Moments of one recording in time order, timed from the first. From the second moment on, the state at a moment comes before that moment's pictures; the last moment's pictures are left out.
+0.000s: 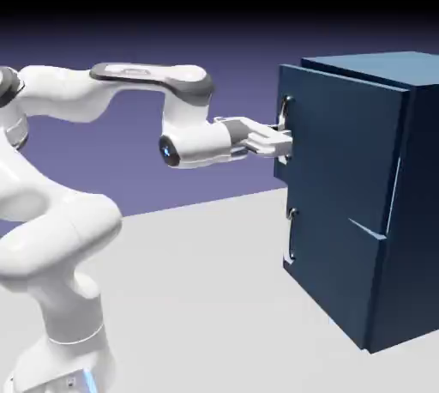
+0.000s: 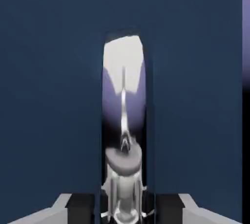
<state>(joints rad) -0.87 -0.96 1.08 -2.57 2.90 2.59 1.80</state>
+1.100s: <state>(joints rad) -0.07 -0.88 0.10 -2.89 2.28 2.46 1.60</state>
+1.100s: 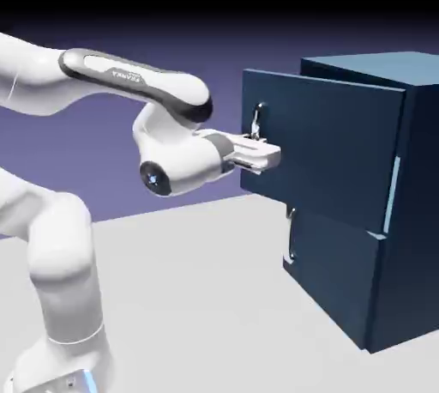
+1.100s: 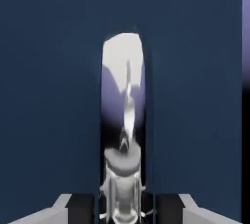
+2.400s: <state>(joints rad) 0.13 -0.45 -1.08 -2.40 0.87 1.22 1.77</state>
